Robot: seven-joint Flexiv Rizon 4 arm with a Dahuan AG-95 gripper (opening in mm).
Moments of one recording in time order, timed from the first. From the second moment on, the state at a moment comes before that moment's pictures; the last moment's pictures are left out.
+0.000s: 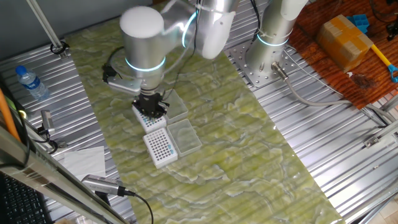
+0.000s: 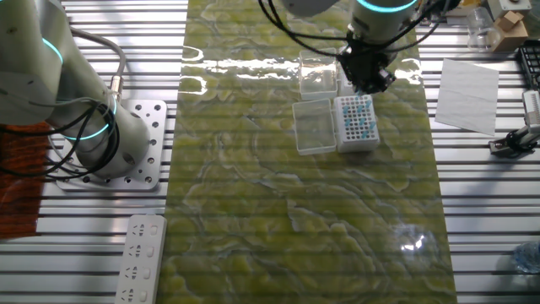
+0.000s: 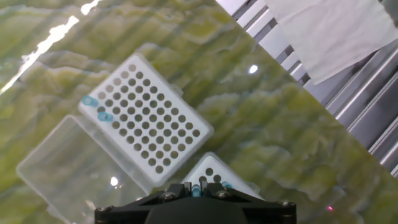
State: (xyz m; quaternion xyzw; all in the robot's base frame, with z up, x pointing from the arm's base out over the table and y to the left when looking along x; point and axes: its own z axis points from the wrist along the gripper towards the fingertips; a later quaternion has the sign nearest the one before) arm 0.556 0.086 0.111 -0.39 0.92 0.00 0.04
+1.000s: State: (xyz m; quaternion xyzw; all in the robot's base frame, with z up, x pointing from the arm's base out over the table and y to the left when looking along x) arm 0.558 0.155 0.147 -0.32 0.95 0.02 0.02
